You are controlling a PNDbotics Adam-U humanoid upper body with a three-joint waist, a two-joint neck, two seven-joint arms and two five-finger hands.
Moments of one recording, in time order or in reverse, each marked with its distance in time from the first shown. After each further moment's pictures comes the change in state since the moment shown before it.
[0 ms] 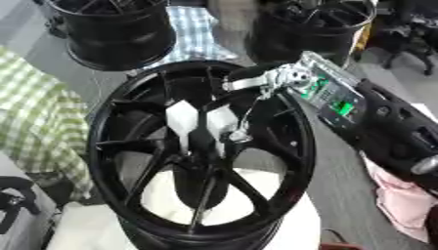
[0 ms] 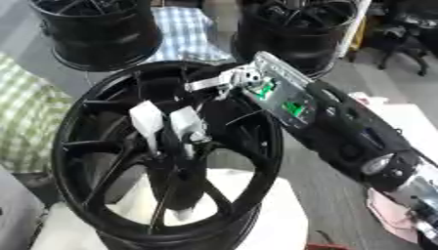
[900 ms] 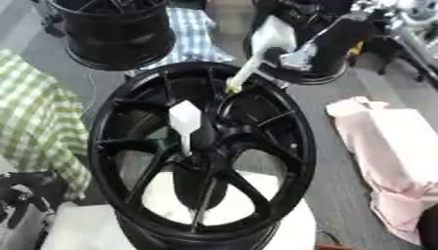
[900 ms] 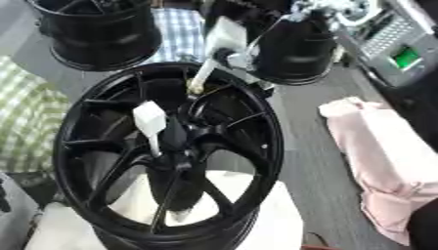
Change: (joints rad) left arm 0.010 0.010 0.025 0.000 -0.023 0.007 -0.001; right arm 0.310 -0.419 -0.399 -0.363 -0.380 0.109 -0.389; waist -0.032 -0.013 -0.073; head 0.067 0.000
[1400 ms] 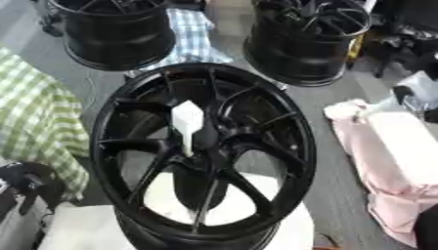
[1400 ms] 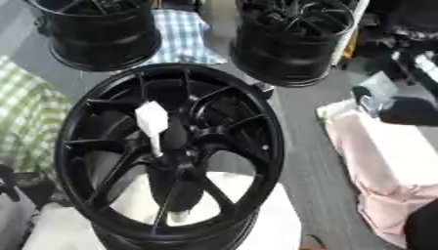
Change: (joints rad) left arm 0.008 0.009 0.044 -0.002 -0.004 0.007 0.000; right arm 0.707 0.357 -0.308 0.011 0.095 -0.010 -0.593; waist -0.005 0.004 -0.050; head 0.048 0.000
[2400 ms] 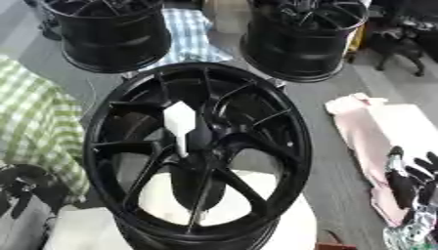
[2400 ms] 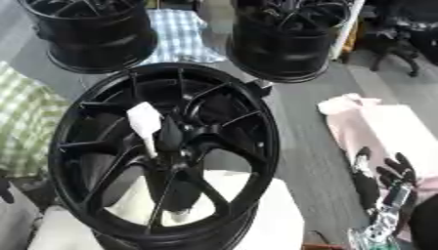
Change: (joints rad) left arm 0.011 -0.002 0.012 0.002 0.002 -0.025 0.002; right arm -0.179 0.477 0.141 0.328 -0.138 -0.364 -0.553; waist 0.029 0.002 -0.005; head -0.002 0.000
